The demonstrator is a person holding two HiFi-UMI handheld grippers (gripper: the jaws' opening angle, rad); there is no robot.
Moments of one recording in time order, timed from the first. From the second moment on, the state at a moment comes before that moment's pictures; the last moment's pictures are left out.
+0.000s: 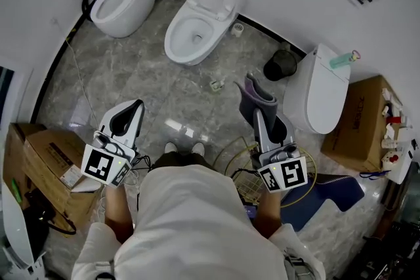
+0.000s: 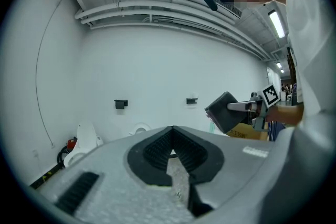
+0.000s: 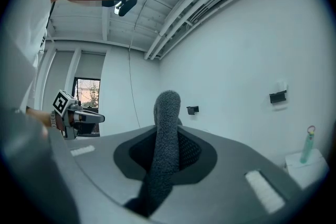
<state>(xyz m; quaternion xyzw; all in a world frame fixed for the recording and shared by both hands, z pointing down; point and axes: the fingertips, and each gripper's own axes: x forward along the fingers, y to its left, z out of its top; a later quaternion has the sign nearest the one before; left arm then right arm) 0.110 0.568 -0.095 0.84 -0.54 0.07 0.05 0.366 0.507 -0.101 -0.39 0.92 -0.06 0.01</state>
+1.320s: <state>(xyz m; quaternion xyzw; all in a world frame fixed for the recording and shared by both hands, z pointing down) -0.063 0.250 -0.033 0.88 -0.46 0.05 0.11 0.210 0.226 -0.050 -0.49 0.86 -0.09 -0.05</state>
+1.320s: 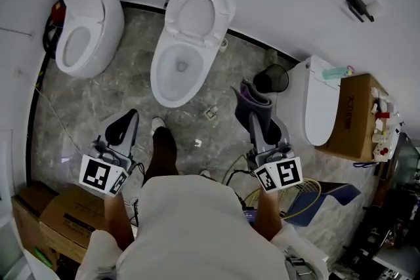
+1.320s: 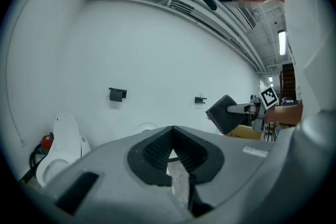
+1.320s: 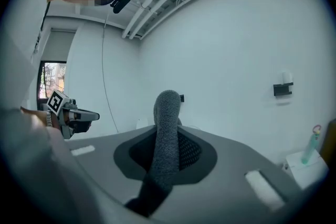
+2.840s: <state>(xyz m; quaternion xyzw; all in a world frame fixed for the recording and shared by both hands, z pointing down) -0.016 0.024 0.217 0.87 -0.40 0.08 0.26 0.200 -0.074 0.355 -0.38 0.85 -0.07 -0.35</state>
